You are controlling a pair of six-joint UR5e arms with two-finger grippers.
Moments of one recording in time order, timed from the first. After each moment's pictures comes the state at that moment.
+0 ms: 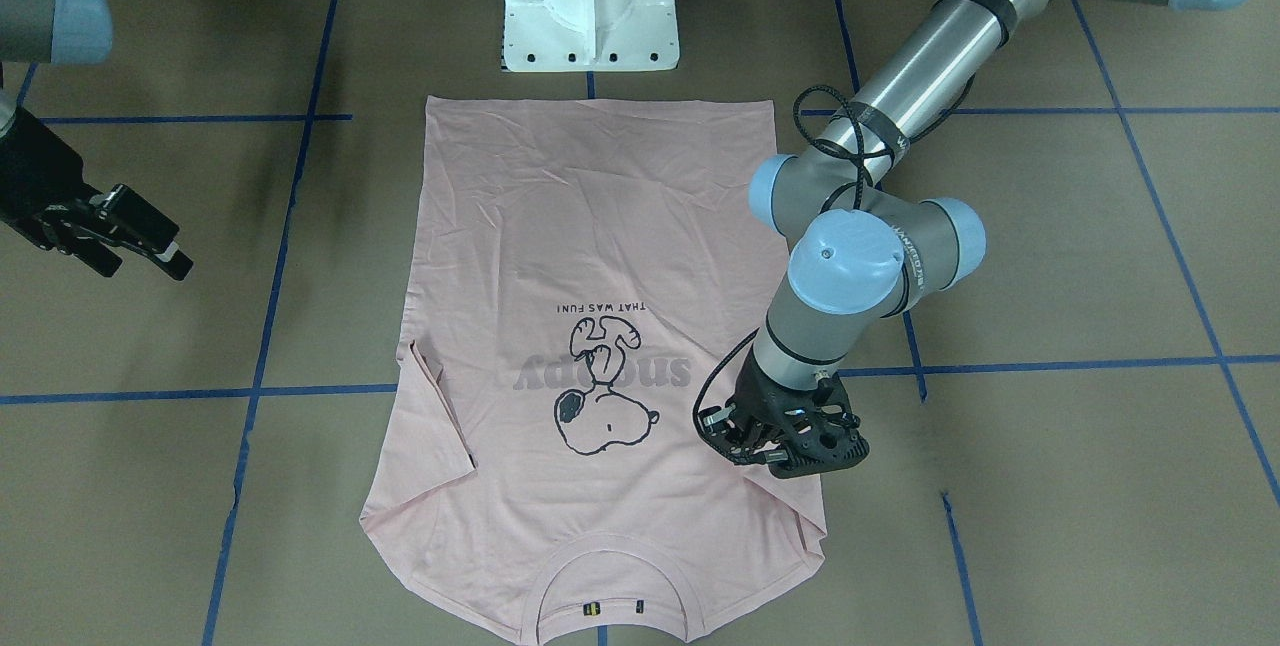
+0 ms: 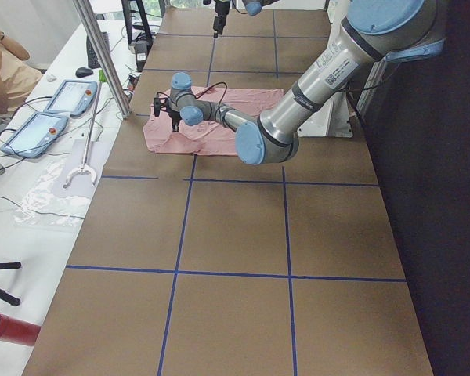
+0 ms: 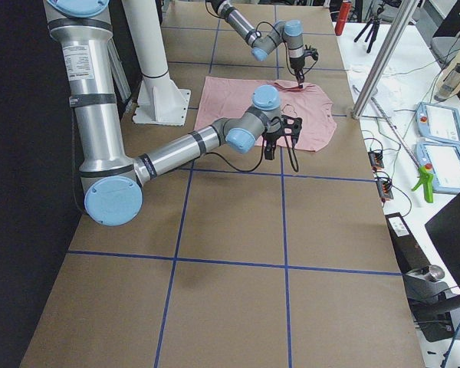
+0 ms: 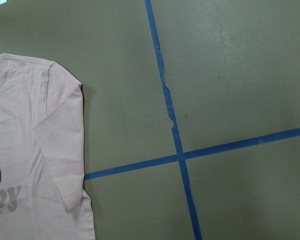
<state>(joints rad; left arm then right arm) -0.80 -2.47 -0.97 -2.21 -1.90 -1.25 1.06 -1.43 1.85 -1.12 2.24 1.17</state>
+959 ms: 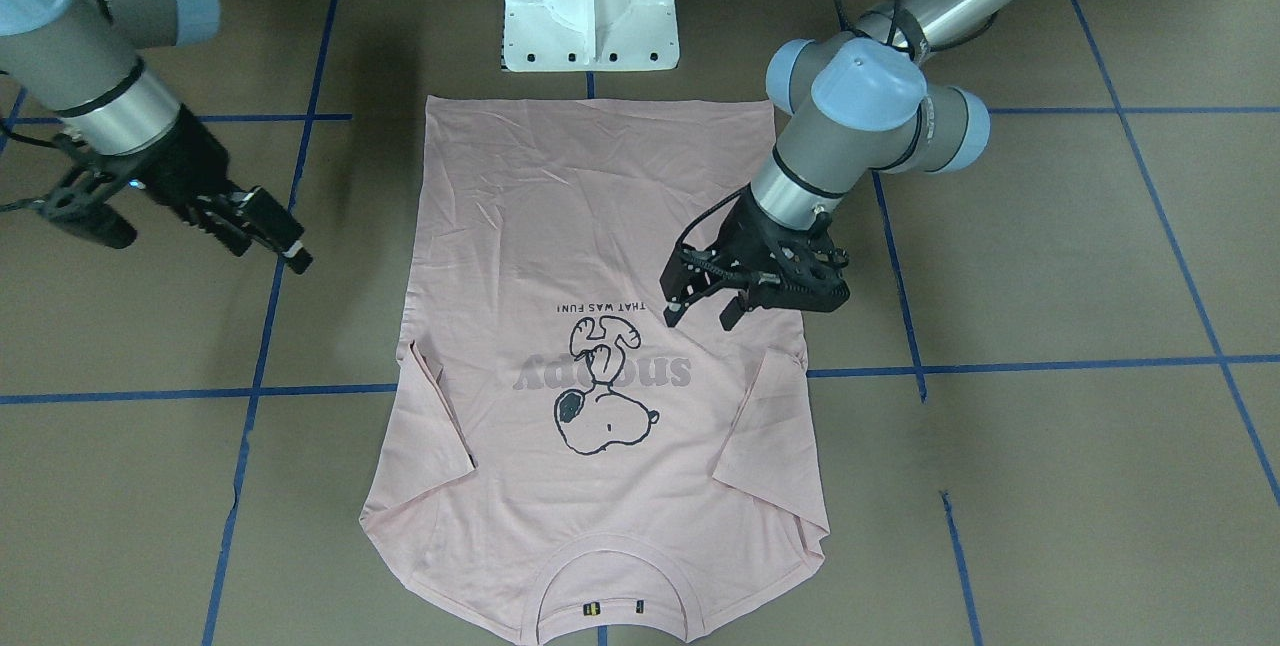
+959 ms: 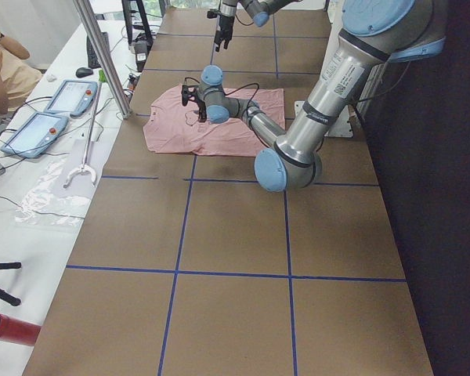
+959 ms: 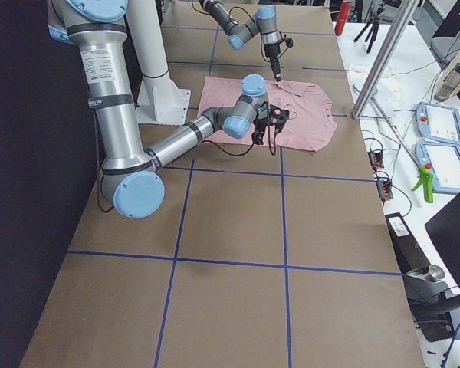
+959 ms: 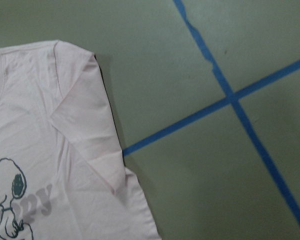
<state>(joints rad) -0.70 -2.16 -1.55 -2.22 -1.93 -1.40 0.78 -1.37 1.90 -1.12 1.99 1.62</state>
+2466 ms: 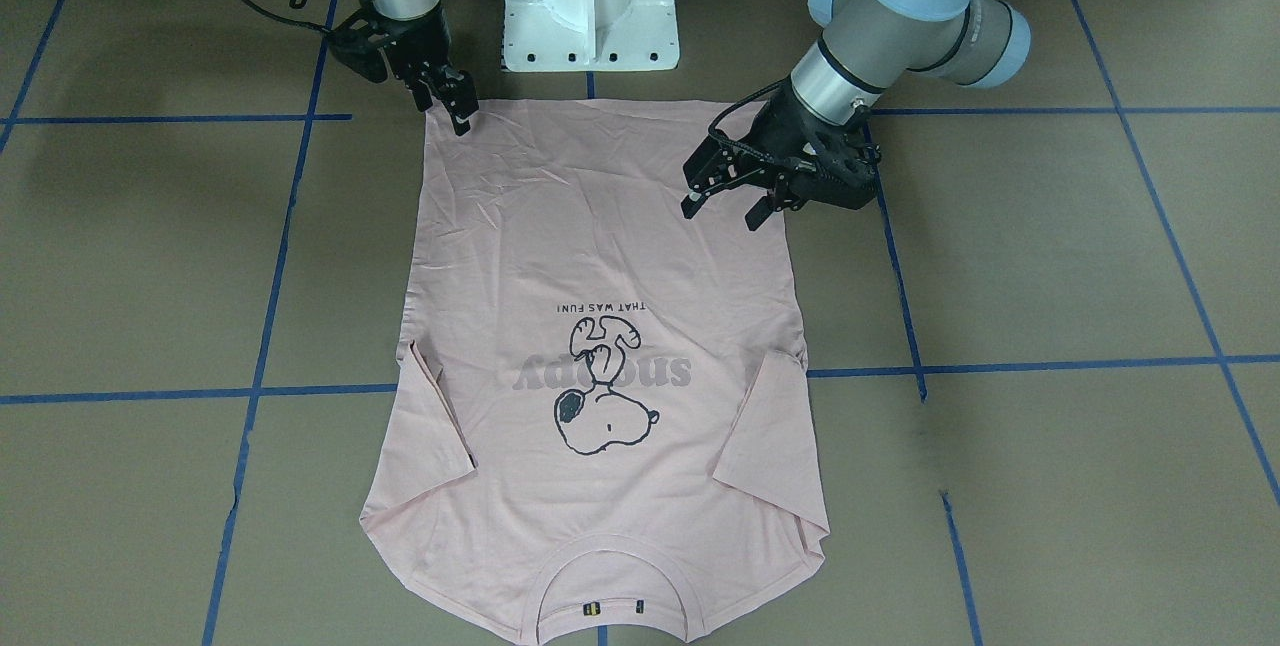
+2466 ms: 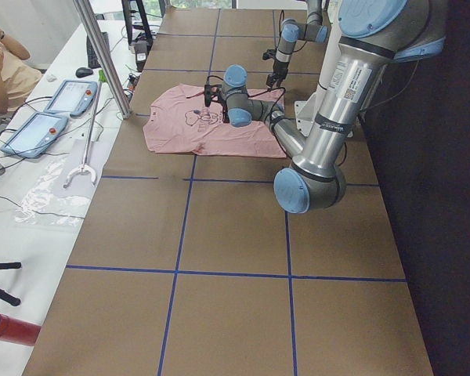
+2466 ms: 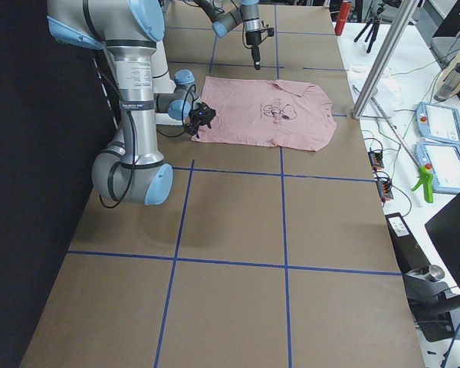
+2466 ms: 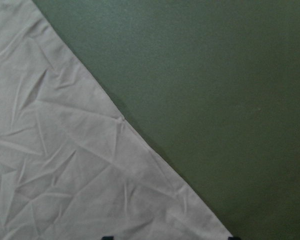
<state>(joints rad) -0.66 -2.01 -1.77 -2.18 -1.98 -1.44 0.13 -1.41 2.07 -1.42 1.49 2.23</state>
